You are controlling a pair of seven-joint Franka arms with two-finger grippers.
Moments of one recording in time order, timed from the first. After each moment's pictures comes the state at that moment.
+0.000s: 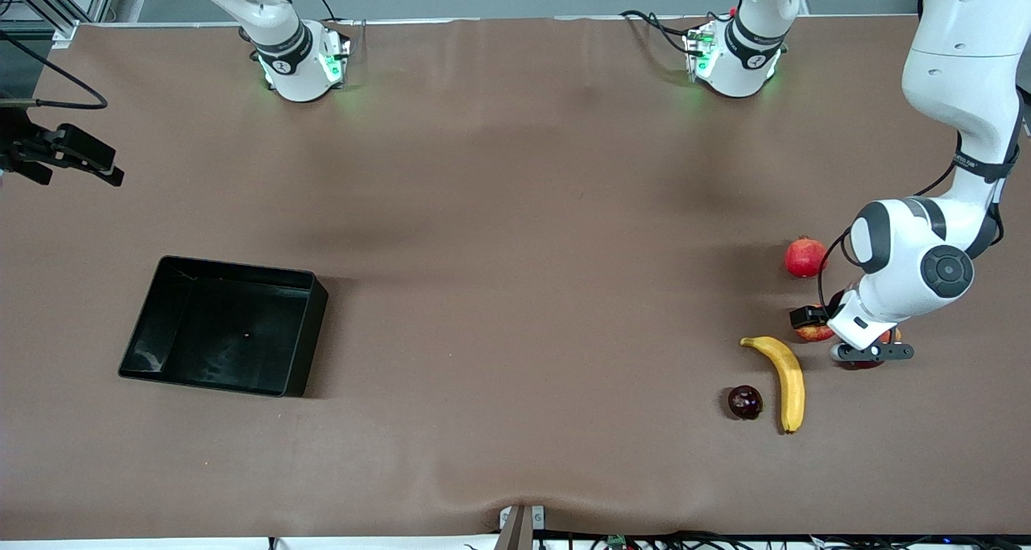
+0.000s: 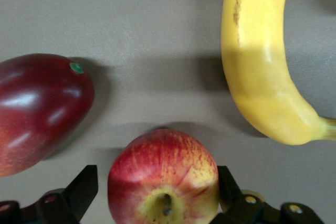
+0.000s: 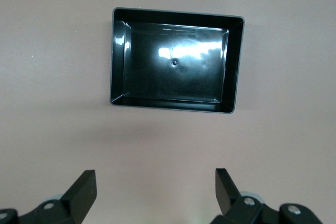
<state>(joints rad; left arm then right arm) 0.14 0.59 -0.07 -1.87 0.10 2.46 0.02 0.01 -0.02 -0.05 -1.55 0.01 1.51 0.01</state>
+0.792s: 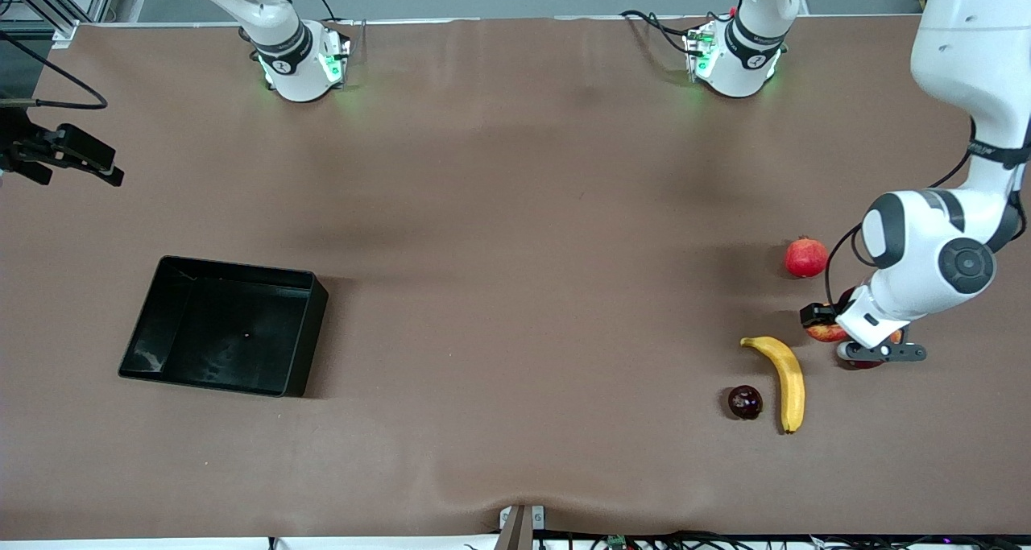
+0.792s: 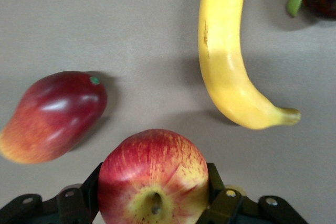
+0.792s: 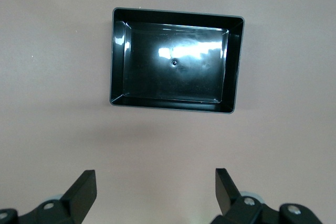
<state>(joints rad) 0.14 0.49 -0.08 -1.84 0.10 2.33 0.06 0.01 -0.02 -0.05 -1.55 0.01 1.51 0.01</state>
